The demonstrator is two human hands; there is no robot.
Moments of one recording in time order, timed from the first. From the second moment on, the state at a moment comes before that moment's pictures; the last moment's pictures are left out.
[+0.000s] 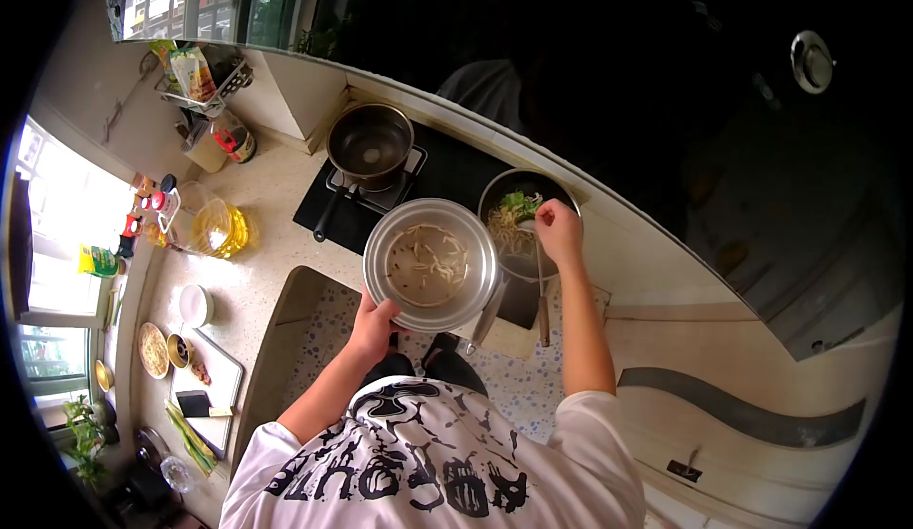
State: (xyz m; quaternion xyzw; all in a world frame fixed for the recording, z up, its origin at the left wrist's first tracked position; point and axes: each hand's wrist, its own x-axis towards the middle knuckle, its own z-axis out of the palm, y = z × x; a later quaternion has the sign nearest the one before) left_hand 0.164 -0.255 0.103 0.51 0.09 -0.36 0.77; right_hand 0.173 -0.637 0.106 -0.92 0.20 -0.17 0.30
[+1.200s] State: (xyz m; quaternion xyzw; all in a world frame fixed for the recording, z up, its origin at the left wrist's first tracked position) left_hand 0.164 -0.258 0.104 0.50 0.08 -0.36 0.78; right_hand 0.173 -0.485 0.126 -0.96 -0.07 0.07 0.26
